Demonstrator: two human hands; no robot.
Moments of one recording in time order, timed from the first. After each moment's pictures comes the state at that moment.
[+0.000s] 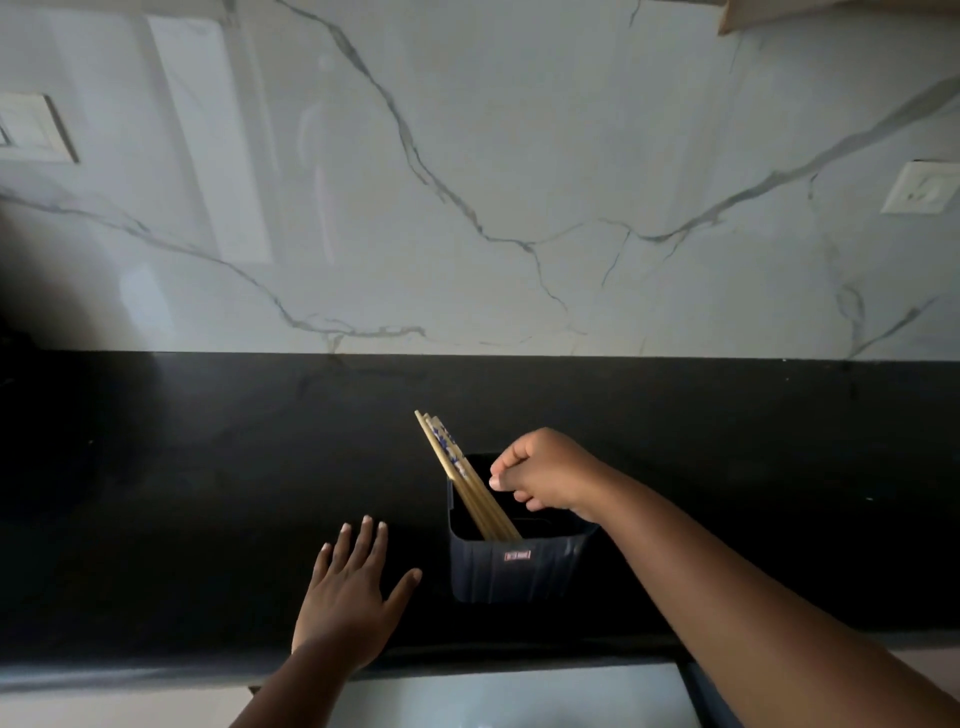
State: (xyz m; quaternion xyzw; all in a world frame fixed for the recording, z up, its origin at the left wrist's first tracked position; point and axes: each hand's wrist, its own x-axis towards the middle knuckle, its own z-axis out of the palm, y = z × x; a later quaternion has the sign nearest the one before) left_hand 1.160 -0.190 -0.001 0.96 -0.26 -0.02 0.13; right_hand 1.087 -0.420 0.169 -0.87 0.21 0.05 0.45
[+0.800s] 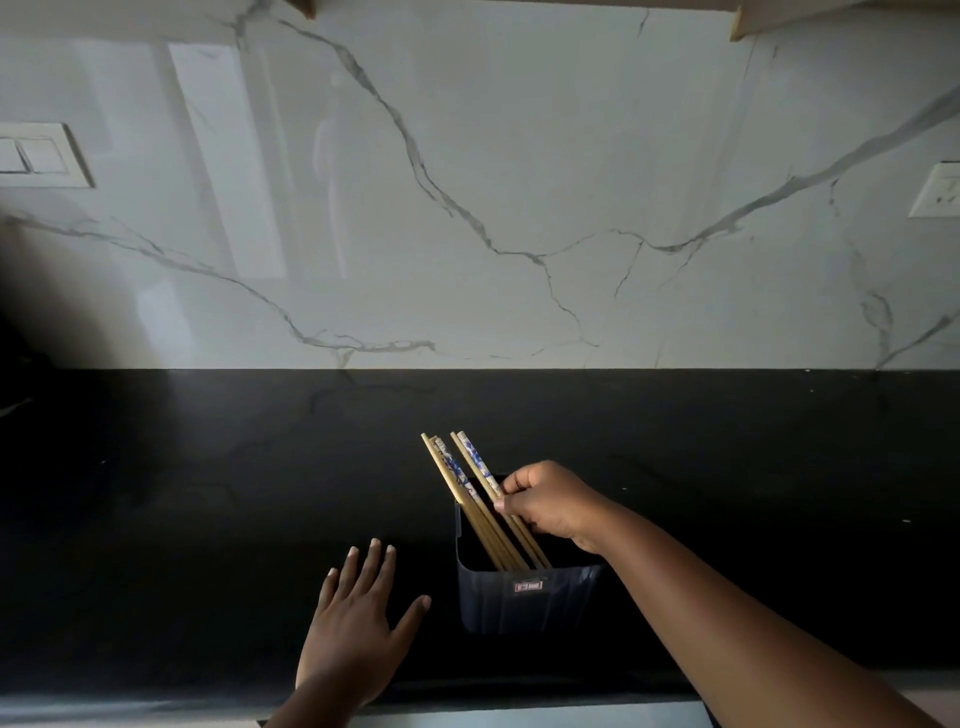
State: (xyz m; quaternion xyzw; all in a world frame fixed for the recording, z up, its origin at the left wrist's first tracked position) left_hand 1.160 -0.191 0.001 0.96 -0.25 -0.02 0.15; right_hand 1.109 -0.433 0.132 -0.84 0.21 0.04 0.49
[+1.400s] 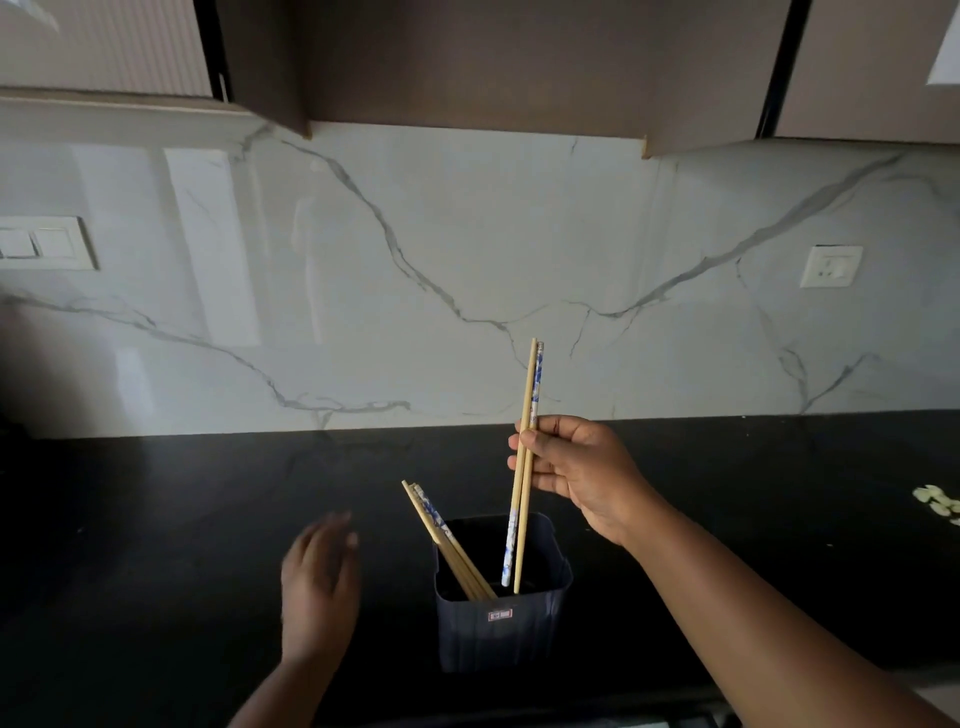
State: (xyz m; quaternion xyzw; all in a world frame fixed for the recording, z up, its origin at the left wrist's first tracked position) left_hand 1.171 -0.197 0.086 0.80 -0.19 0.18 0.53; right_hand 1.041 -0.430 0.242 -0.66 0.11 -0.20 0.71
